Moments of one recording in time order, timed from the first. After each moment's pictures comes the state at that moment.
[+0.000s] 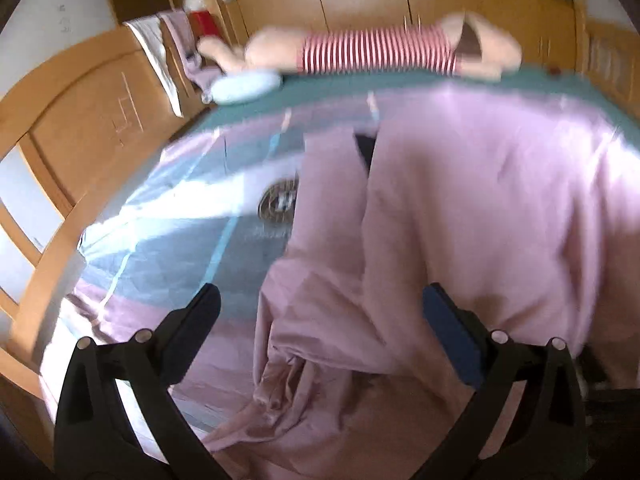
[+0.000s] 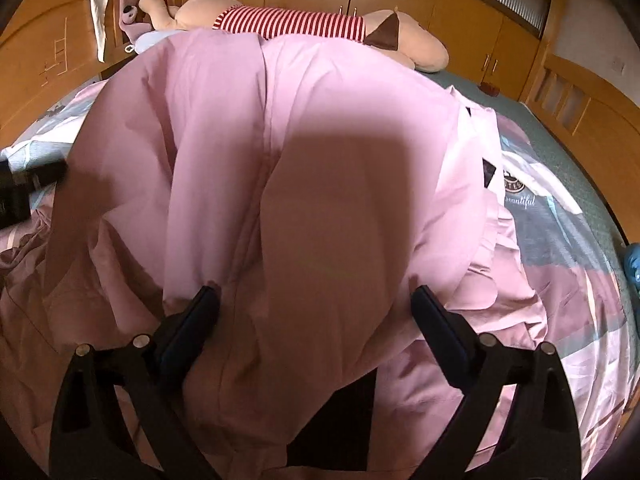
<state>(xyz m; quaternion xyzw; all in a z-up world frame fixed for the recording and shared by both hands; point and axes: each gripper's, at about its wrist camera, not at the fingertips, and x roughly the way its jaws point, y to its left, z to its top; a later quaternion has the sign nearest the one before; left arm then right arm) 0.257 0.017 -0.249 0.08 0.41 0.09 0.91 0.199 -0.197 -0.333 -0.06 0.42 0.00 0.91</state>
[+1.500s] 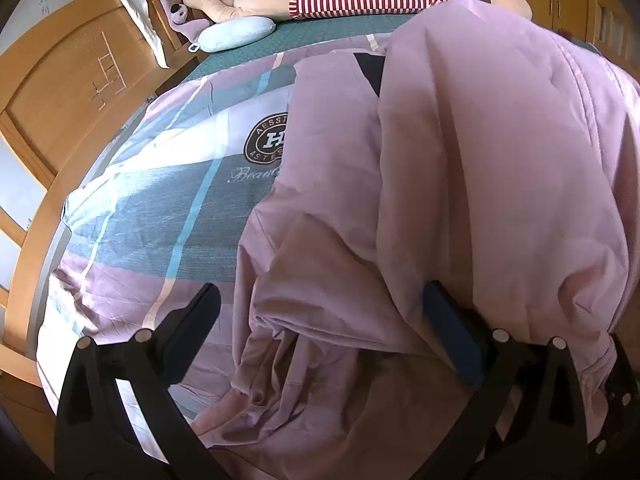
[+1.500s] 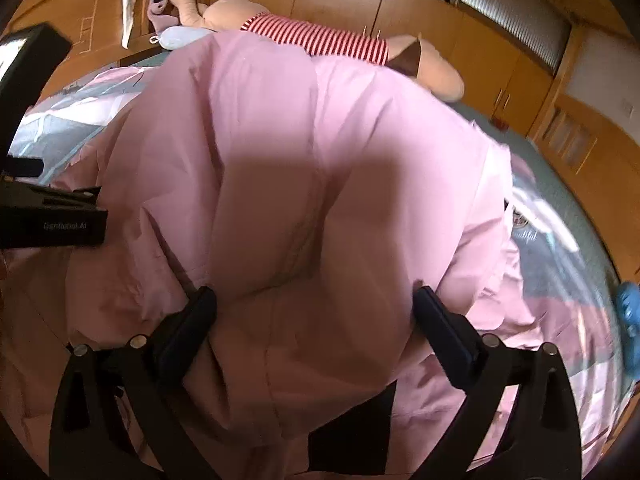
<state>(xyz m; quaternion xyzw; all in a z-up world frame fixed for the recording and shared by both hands) 0.265 0.032 -0.281 0.06 0.47 0.09 0.88 0.200 -0.170 -0.333 -0.09 0.40 0.02 0.91</state>
